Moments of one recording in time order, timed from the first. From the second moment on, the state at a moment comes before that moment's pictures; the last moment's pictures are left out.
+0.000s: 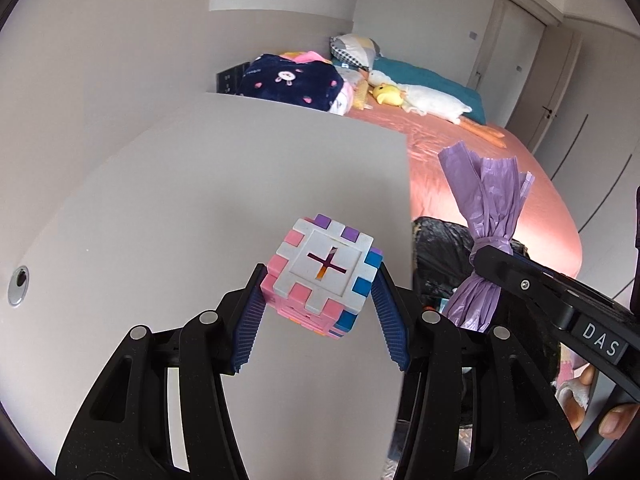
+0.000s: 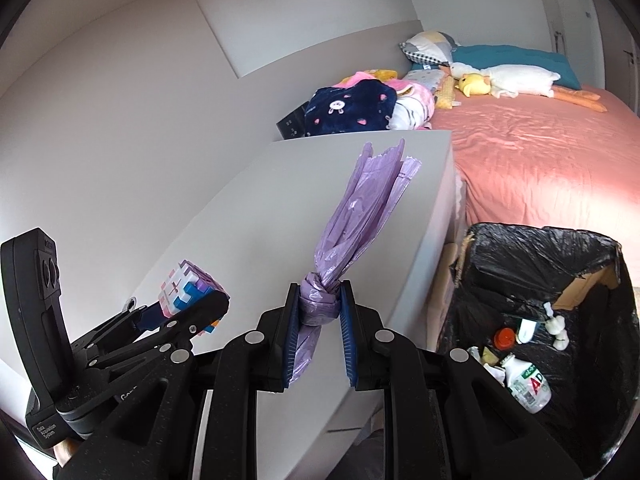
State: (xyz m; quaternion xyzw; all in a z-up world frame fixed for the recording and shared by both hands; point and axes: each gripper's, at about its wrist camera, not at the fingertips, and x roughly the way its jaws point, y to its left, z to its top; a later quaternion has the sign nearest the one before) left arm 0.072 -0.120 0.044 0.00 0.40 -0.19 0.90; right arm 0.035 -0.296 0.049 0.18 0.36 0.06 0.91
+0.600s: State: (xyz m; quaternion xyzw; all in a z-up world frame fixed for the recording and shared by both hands) left arm 0.050 -0.202 0.041 0.03 0.40 -0.25 0.88; right arm -0.010 -0.379 0.045 0.21 0.35 0.00 0.91
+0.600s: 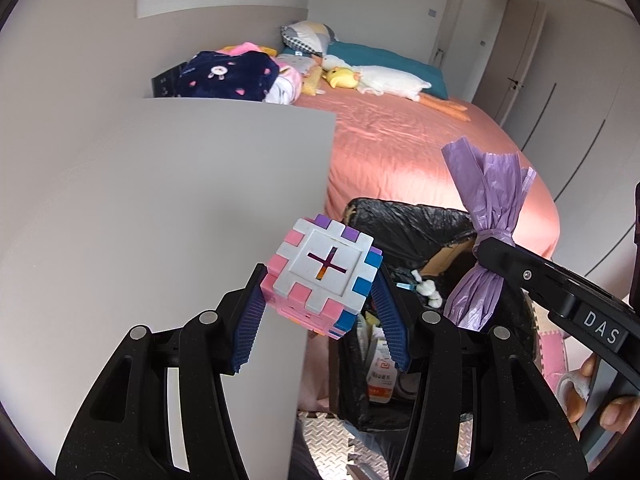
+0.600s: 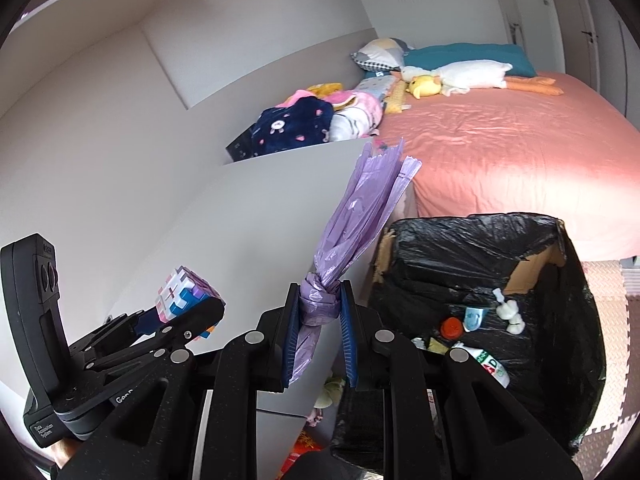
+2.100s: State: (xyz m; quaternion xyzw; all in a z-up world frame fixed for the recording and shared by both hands) left arm 0.028 -0.332 0.035 0.09 0.40 -0.34 0.85; right arm -0.055 -0.516 0.042 0.23 0.32 -0.17 0.90
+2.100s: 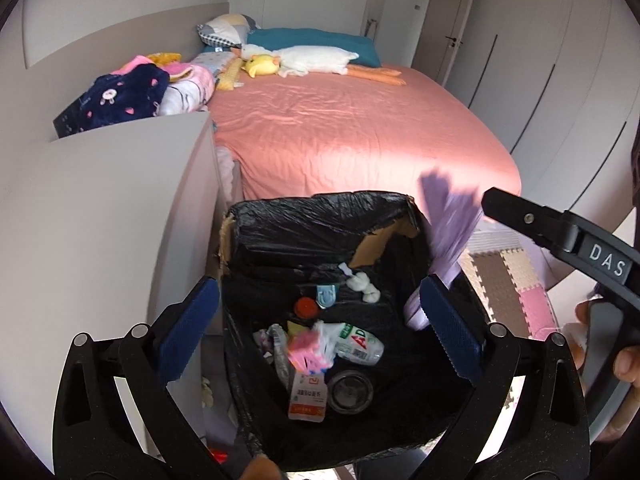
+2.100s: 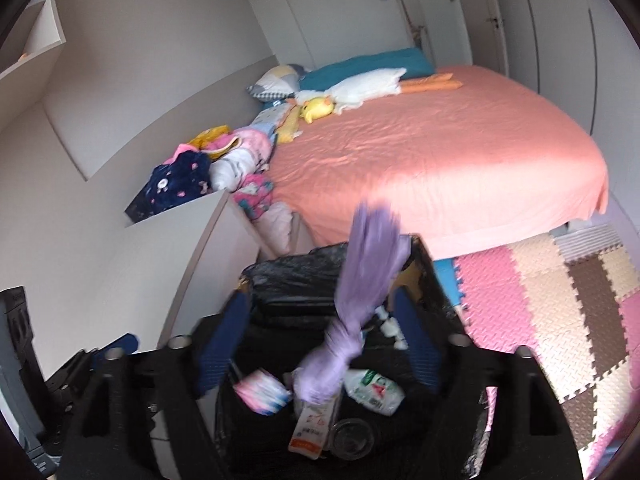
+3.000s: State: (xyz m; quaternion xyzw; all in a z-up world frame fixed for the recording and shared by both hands) left arm 0.028 -0.310 0.043 0.07 0.38 -0.34 0.86; right arm -0.055 -0.504 0.041 0.22 0.33 -0.16 0.90
